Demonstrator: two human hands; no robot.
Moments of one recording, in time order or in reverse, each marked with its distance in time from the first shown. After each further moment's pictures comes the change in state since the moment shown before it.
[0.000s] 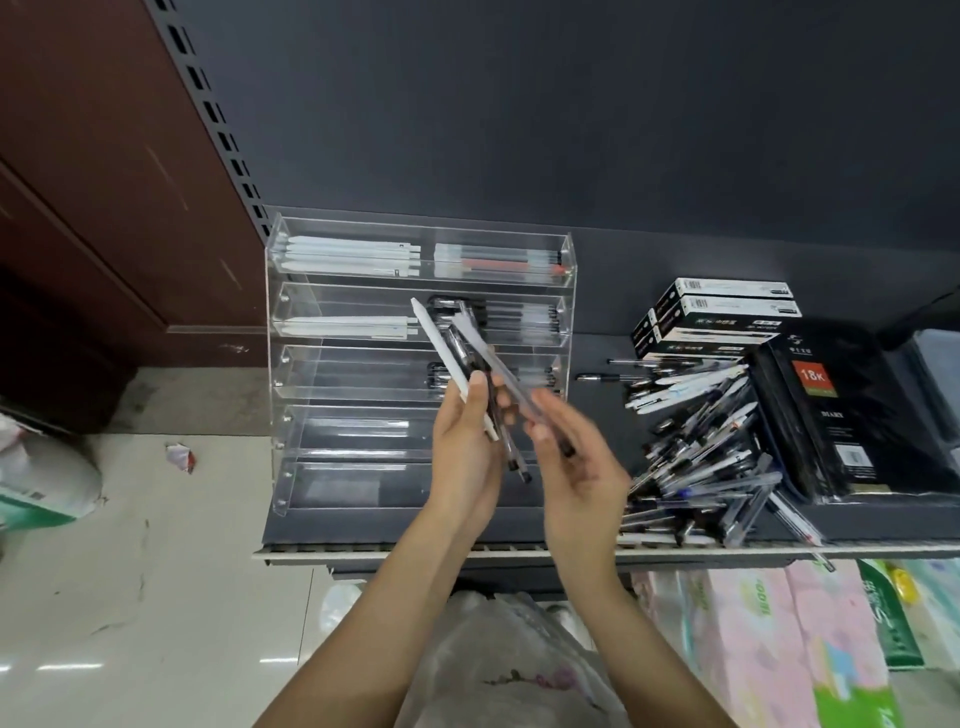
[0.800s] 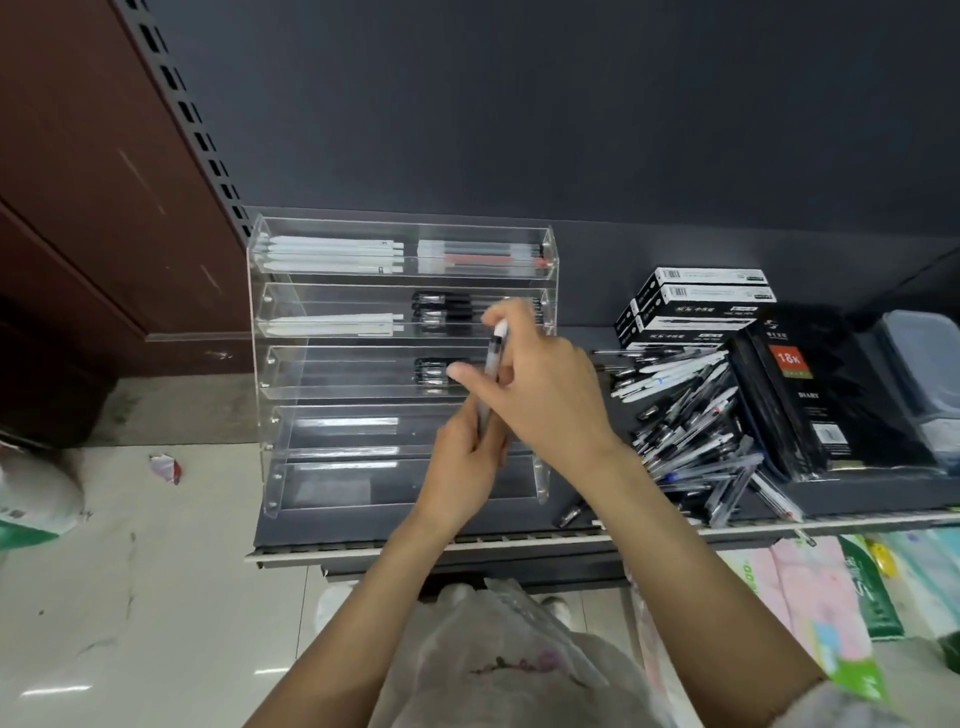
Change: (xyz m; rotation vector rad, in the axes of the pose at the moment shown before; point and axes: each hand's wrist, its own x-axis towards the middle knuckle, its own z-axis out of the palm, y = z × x) left_hand -0.005 -0.007 -0.024 0.724 -0.279 0.204; right_hand 0.071 -0.045 0.019 -0.904 -0.428 -0.243
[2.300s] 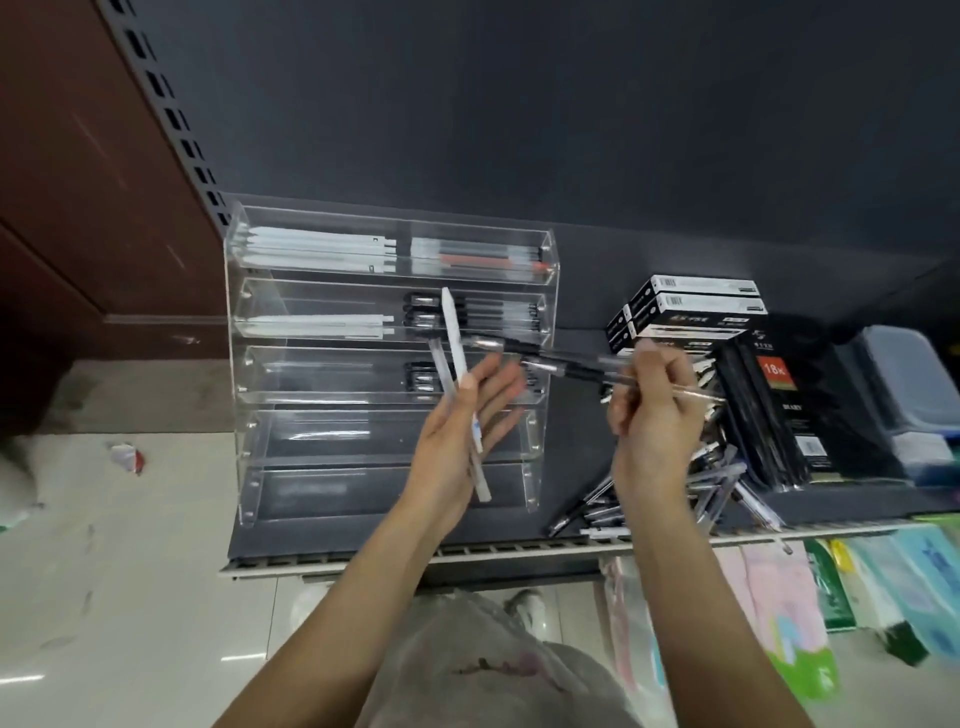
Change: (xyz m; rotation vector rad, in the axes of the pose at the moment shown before) left_hand 0.024 0.001 -0.002 -0.775 0.028 -0.256; right_hand -0.020 0.048 -0.011 1.155 0.644 0.567
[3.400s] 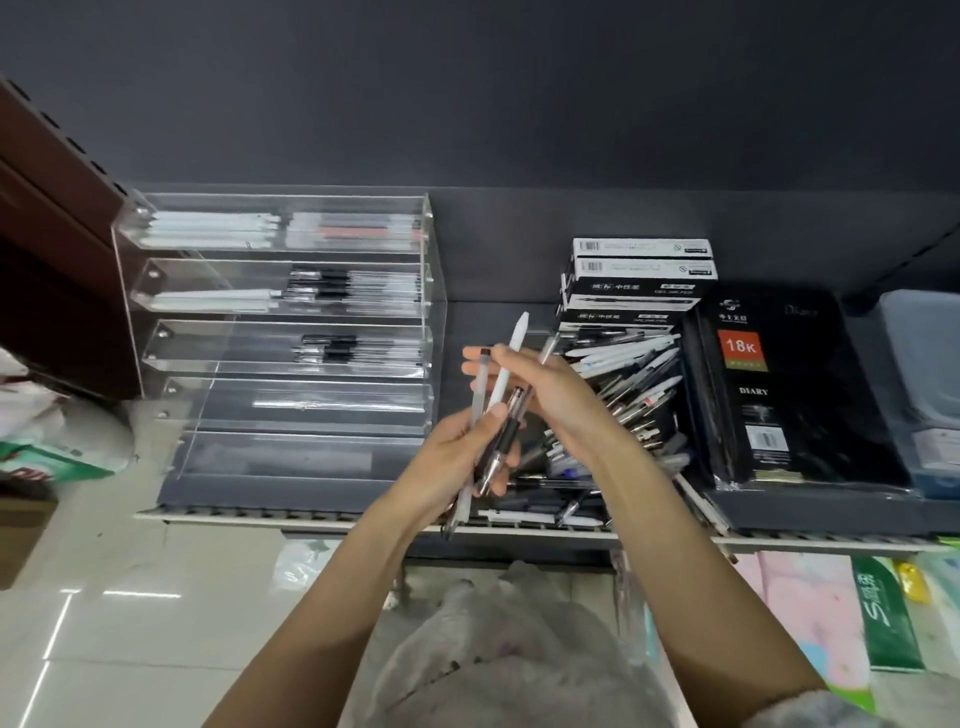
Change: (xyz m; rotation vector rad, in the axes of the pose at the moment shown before) left_hand 0.005 -0.105 0.101 0.651 -0.008 -0.161; right_hand 0.096 0.013 -0.098 -0.333 -0.857 0.529
